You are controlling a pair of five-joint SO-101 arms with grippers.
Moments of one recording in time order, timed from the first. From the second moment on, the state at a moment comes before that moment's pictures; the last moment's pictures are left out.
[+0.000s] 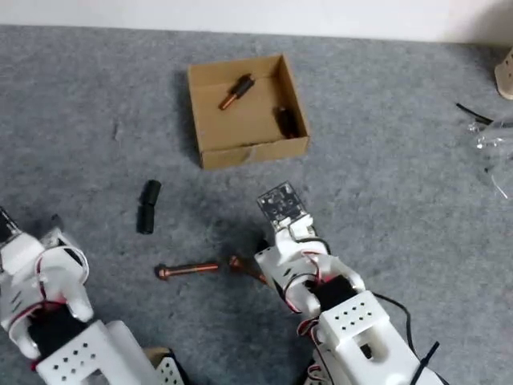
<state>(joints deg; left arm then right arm) -45.1 -89.1 76.8 56.0 9.2 -32.4 -57.1 80.0 30.5 6.4</state>
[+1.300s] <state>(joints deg) -45.5 -103.6 88.3 54.2 9.2 -47.3 -0.2 23.3 38.0 -22.5</state>
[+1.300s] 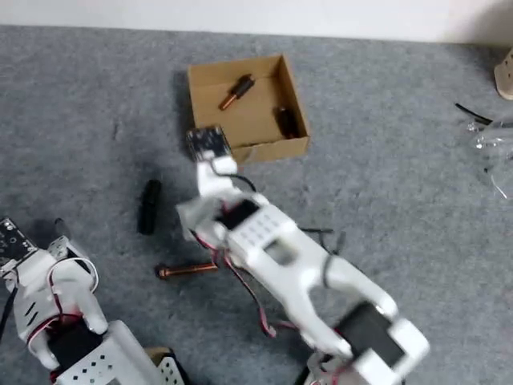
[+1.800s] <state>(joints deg) -45.5 -103.6 88.5 53.5 9.2 -49.2 33.9 -17.5 41.4 -32.3</state>
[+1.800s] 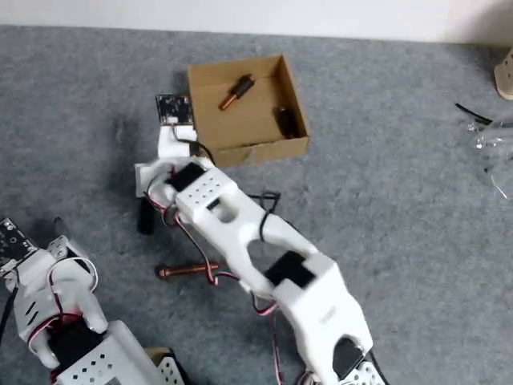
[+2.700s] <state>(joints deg) -45.5 -103.6 88.5 53.5 9.2 -51.4 65.1 -67.7 72.3 -40.7</state>
